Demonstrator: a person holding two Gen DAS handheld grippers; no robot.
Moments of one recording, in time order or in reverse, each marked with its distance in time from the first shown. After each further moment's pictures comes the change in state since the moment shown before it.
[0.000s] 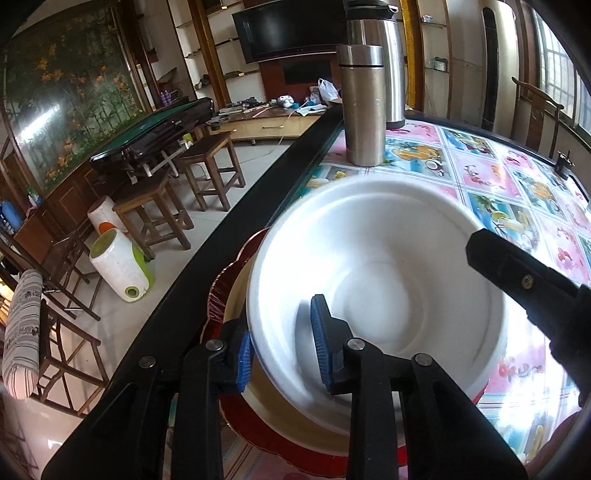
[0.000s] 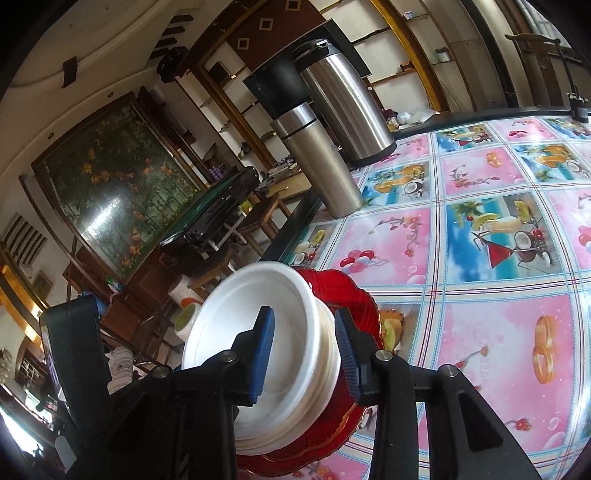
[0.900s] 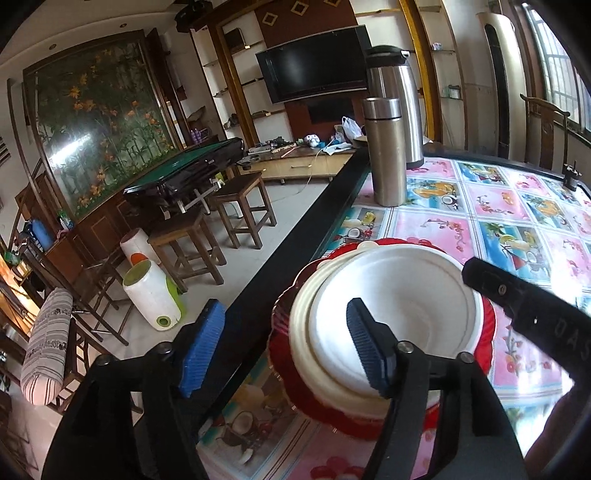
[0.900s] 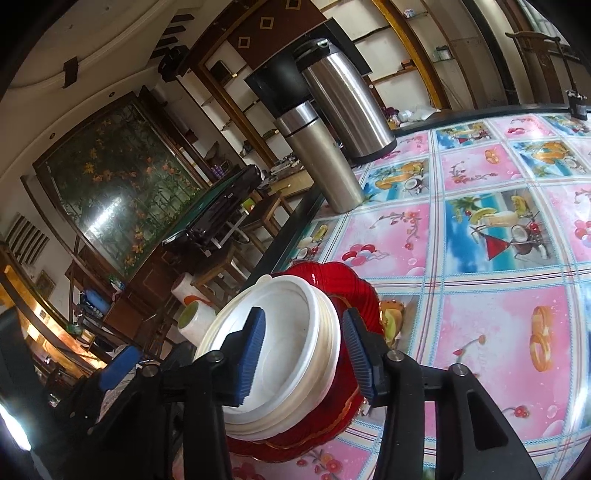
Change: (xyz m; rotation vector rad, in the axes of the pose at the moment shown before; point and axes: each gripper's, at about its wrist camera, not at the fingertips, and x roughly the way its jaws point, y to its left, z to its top) left arm -0.047 0.017 -0.011 0.002 -0.166 0.114; right arm -0.011 -0.001 -0.004 -0.003 0.004 0.005
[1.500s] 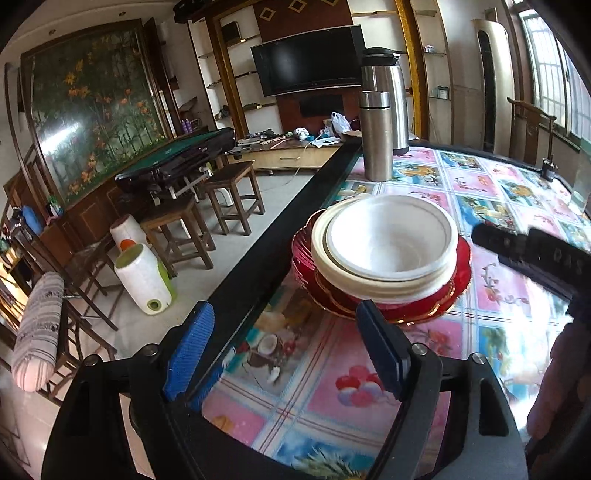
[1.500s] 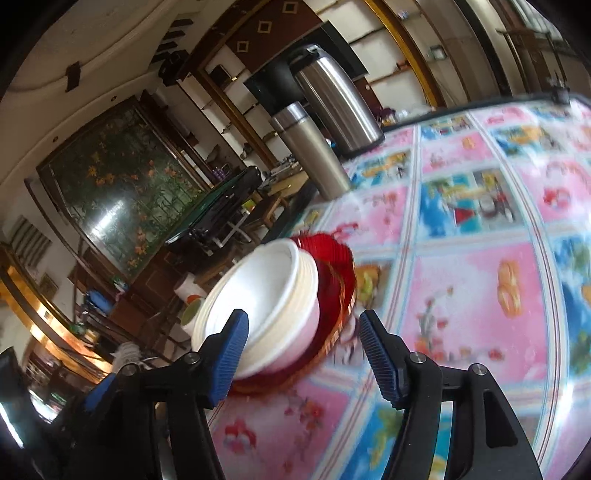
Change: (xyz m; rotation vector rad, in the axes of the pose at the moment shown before) left arm -0.040 0.030 -0.046 -0.025 0.029 -0.083; right arm -0.042 -0.020 -0.038 0.031 0.005 0.026
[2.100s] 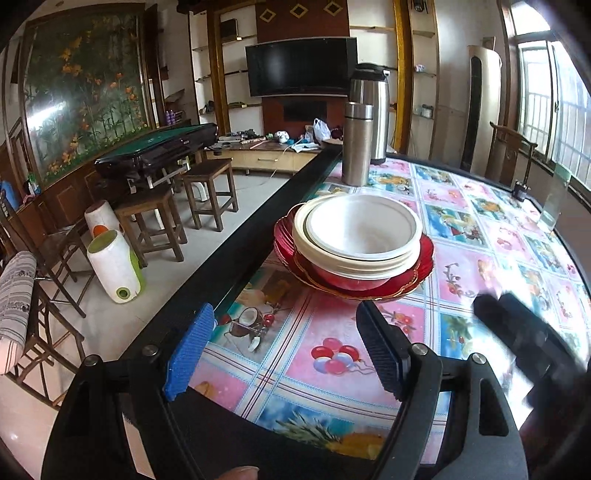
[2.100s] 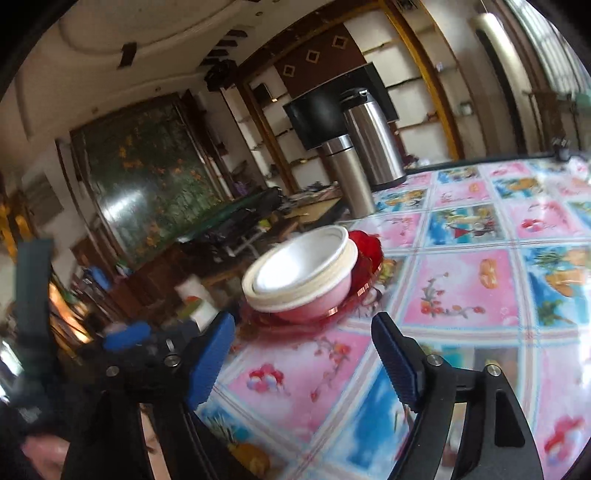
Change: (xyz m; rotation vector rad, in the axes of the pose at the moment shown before) left arm -0.030 0.014 -0.022 -0.077 -0.019 -0.129; right arm -0.073 0.060 -0.081 -0.230 -0.149 -0.035
